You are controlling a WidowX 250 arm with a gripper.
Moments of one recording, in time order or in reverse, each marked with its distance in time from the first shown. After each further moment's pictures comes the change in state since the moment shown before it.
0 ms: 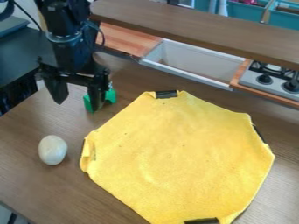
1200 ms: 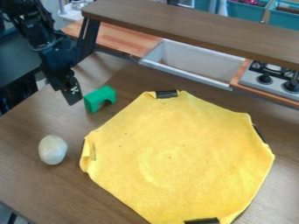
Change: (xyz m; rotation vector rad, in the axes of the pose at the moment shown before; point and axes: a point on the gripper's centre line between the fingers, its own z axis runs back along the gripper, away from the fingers) arm 0.061 0.068 -0.064 -0.096 -0.121 -0.592
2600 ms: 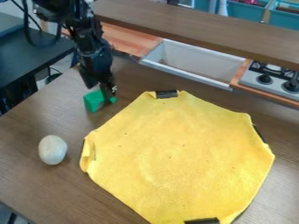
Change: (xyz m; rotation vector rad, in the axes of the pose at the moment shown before) arm 0.065 0.016 -0.061 0.097 0.020 0.096
